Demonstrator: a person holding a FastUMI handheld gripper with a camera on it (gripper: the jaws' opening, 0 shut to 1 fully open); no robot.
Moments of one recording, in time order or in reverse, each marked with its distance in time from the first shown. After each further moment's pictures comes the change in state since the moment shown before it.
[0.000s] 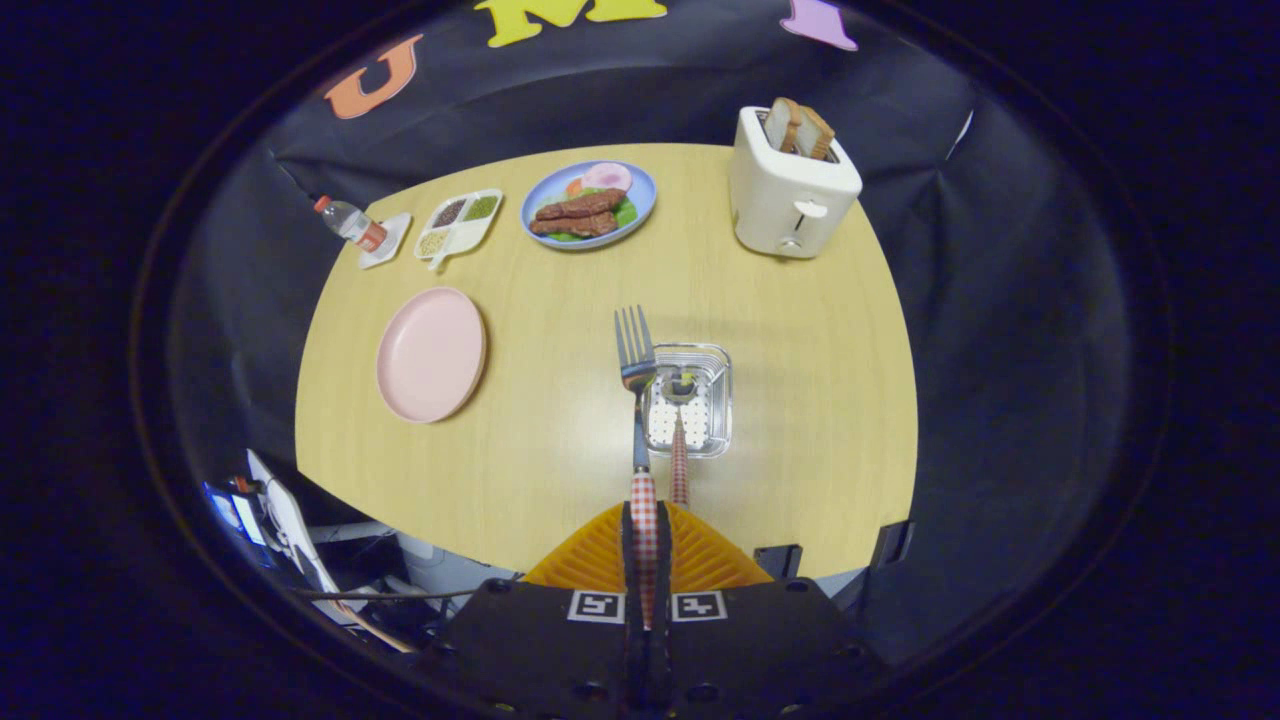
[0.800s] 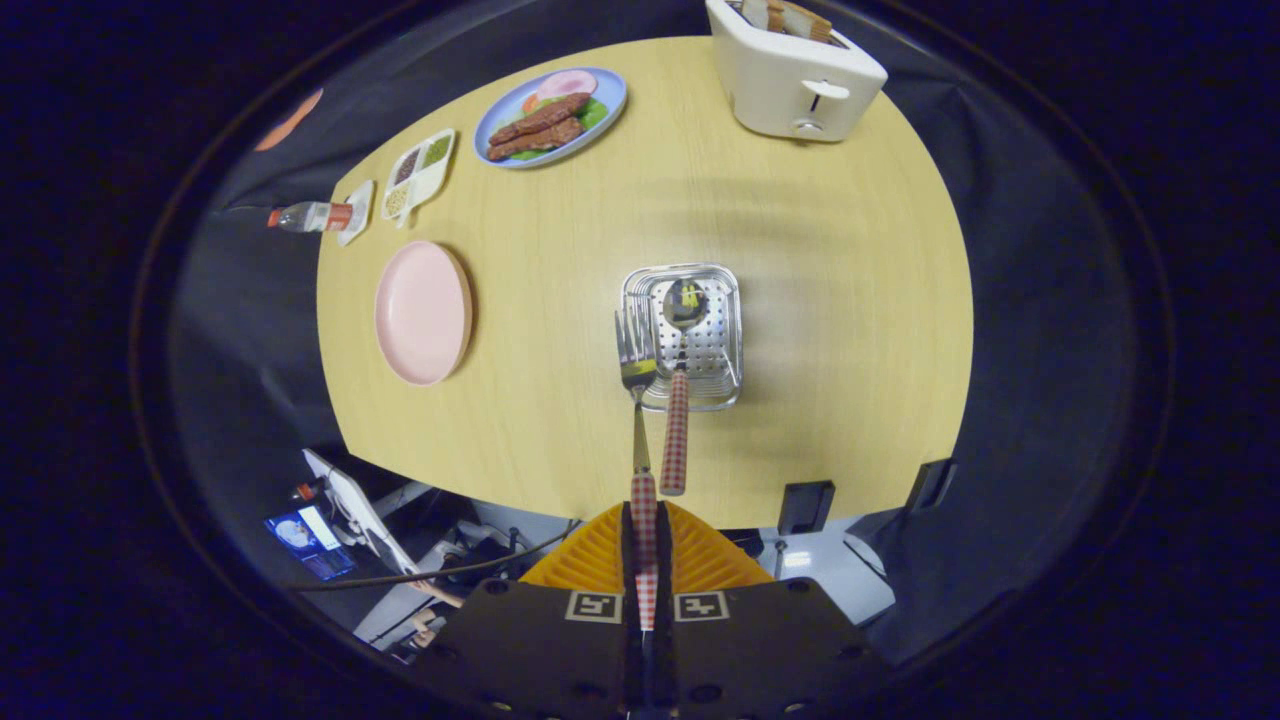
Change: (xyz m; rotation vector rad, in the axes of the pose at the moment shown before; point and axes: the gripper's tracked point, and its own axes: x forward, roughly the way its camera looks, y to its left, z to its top) arm 0.026 -0.007 0.004 0.135 0.411 0.127
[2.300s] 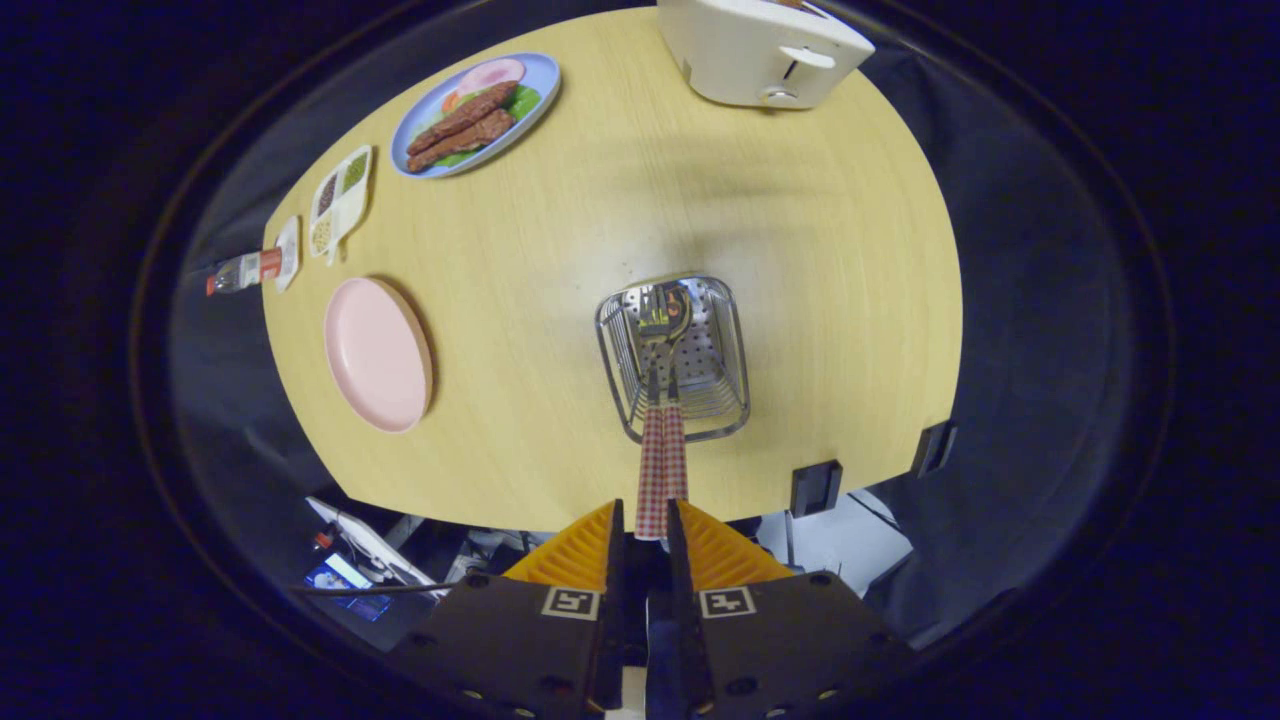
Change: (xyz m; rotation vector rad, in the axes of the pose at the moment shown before) arm 0.014 0.024 0.023 0.115 0.022 -0.090
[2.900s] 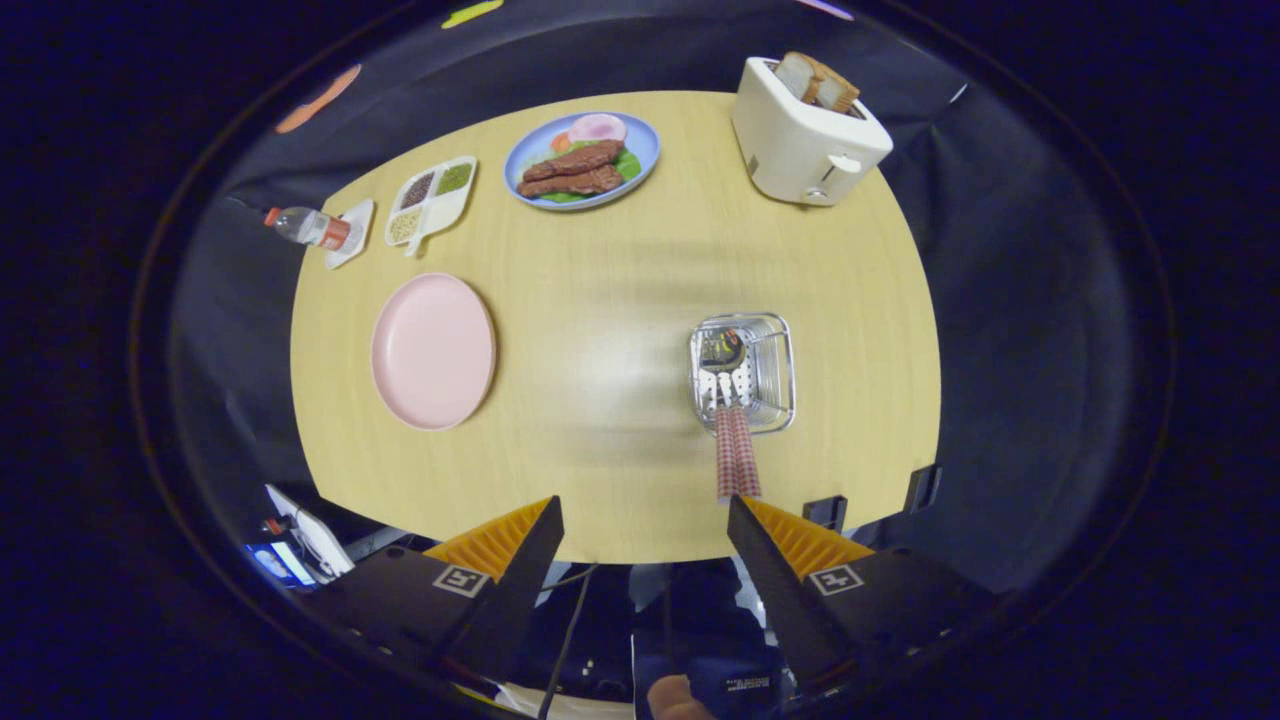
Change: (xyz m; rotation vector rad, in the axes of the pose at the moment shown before) arm -0.020 0.056 -0.035 -0.114 -0.320 -0.053
